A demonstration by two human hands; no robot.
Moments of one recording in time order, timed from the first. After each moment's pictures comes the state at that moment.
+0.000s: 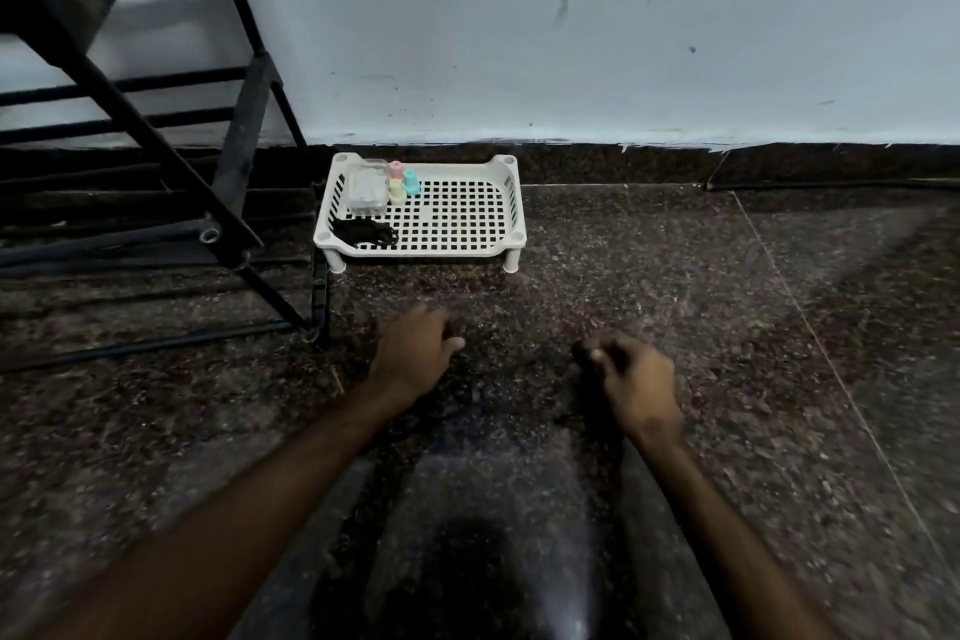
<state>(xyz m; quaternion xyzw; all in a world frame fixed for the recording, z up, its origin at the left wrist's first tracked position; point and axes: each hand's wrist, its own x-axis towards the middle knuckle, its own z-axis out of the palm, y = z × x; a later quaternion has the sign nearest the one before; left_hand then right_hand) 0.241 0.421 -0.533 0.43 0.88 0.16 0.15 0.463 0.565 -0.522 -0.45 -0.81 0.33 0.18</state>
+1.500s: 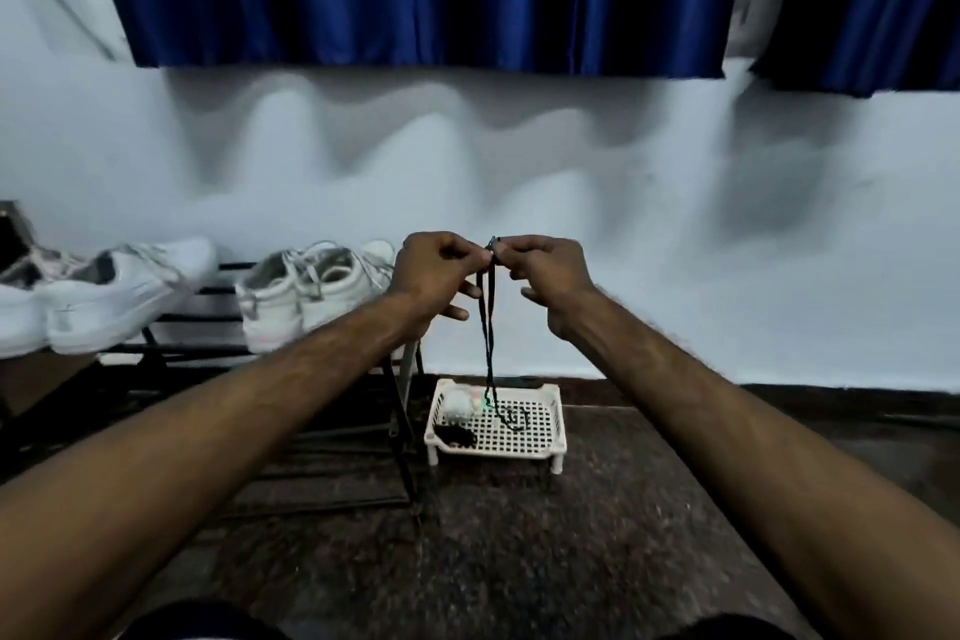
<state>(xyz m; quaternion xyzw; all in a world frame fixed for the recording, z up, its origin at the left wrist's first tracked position) 0.241 0.358 -0.103 0.32 0.71 0.61 0.14 0.333 0.469 -0.102 -0.24 -0.67 0.63 0.31</state>
